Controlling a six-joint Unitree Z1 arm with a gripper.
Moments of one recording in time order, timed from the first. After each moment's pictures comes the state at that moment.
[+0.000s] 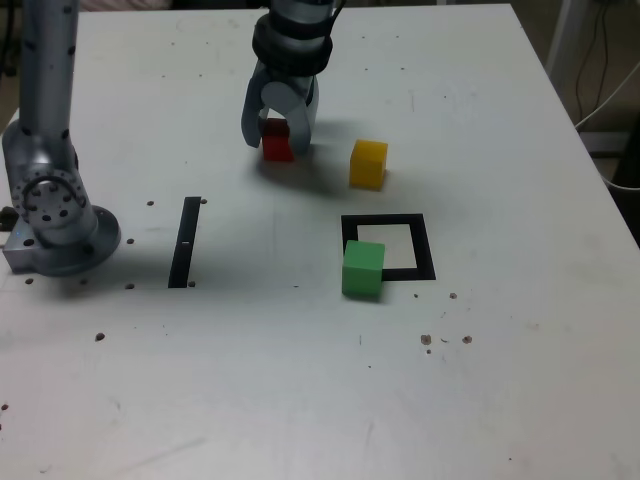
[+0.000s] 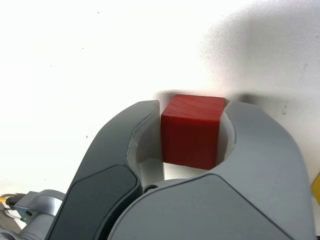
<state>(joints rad) 0.41 1.92 -1.22 1.05 0.26 0.54</state>
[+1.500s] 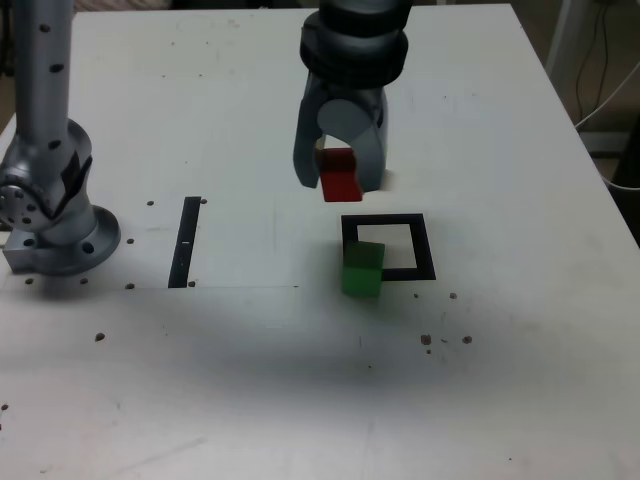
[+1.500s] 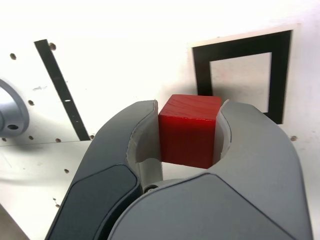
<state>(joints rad) -0.13 1.91 -1.59 1.40 0.10 0.01</state>
